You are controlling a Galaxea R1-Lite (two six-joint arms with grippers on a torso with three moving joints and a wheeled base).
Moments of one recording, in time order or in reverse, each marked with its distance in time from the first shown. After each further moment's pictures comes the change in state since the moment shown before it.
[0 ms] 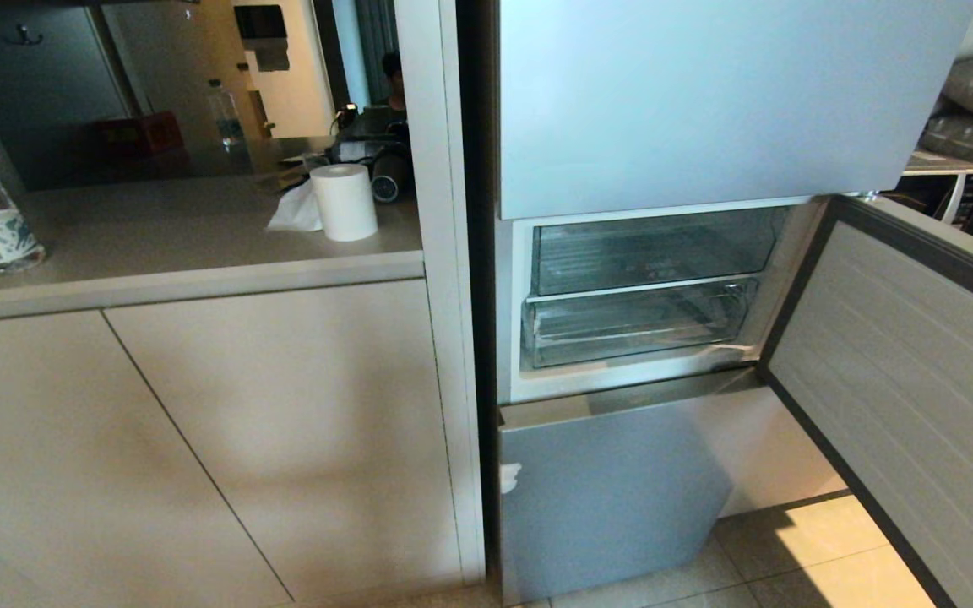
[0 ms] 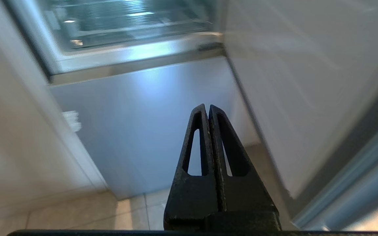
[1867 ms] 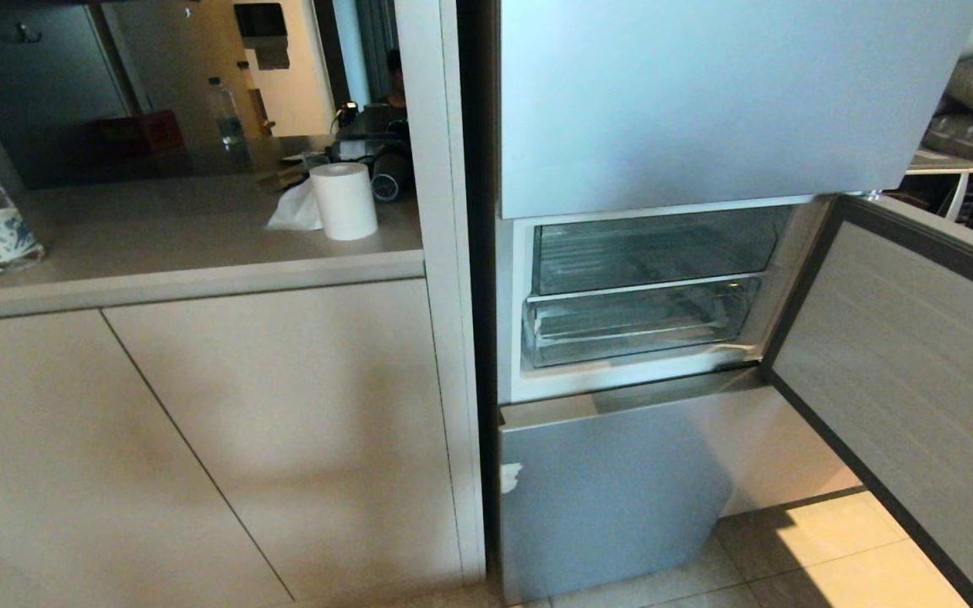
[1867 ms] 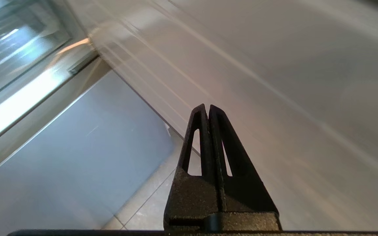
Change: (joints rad) left arm 0.000 0.000 0.000 0.000 0.000 0.000; right arm -0.357 1.400 -0.377 -0.707 -0.159 0.173
